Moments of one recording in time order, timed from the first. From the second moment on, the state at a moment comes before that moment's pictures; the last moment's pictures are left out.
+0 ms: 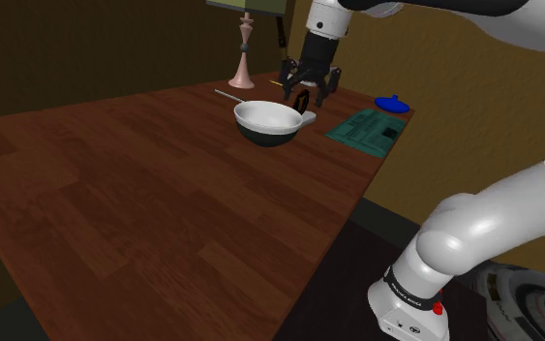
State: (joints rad) arm -0.18 -0.43 0.16 -2.00 0.10 1.64 0.60
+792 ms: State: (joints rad) arm -0.35 -0.12 0.12 -1.70 0.16 1.55 1.28
